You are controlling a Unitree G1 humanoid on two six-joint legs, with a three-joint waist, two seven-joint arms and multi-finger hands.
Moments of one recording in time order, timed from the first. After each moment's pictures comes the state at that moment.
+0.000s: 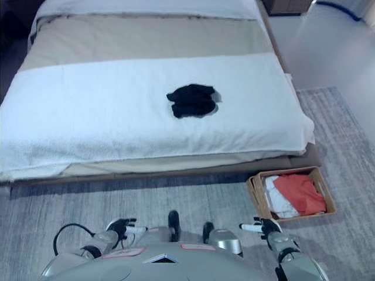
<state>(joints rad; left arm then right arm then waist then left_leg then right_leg) -0.08 0.28 -0.26 1.35 -0.01 0.00 -0.01 -0.05 -0.36 0.27 1.31 0.15 -0.01 0.05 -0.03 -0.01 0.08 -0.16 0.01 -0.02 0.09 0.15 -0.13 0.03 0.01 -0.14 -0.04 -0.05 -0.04</state>
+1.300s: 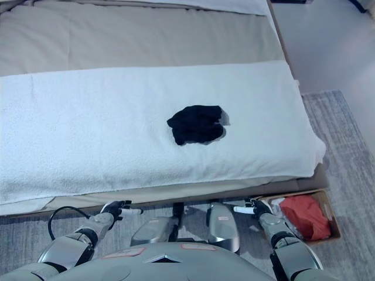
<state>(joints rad) -0.14 0.34 -0.27 1.36 -0.04 0.00 -0.01 -0.10 -0.34 0.27 1.18 0.15 -0.01 0.07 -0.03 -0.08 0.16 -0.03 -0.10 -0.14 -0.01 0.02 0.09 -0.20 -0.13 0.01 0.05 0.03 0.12</state>
